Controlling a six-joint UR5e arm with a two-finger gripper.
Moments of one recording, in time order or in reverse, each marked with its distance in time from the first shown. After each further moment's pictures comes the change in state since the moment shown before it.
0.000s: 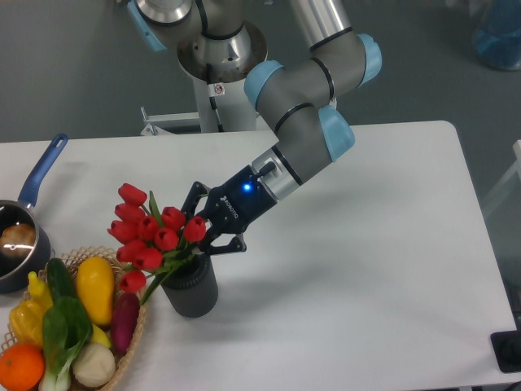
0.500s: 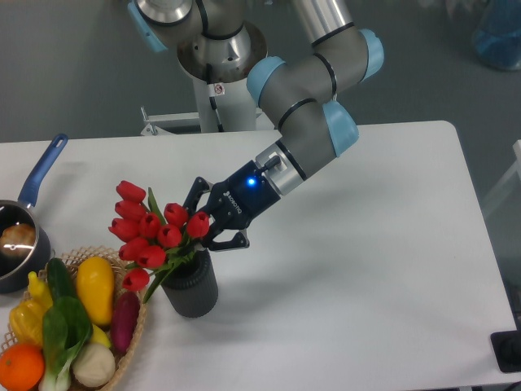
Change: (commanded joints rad) arm 0.029 0.024 -0.003 -0.002 -0.080 -0.005
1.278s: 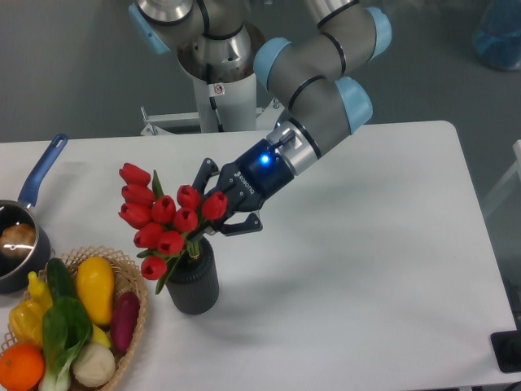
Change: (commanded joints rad) arm 0.035 0.058 0.000 -0.002 -0.066 -0.040
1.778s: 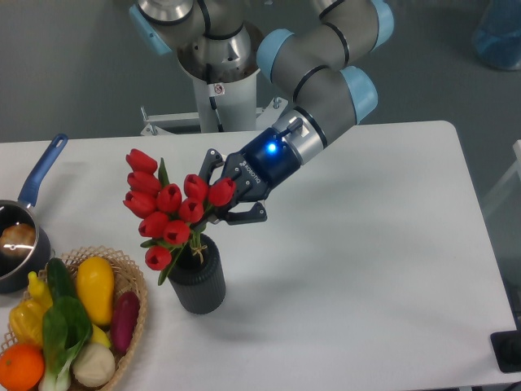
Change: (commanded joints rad) arm 0.023 0.029 -0.018 -0.002 -0.024 -0.014
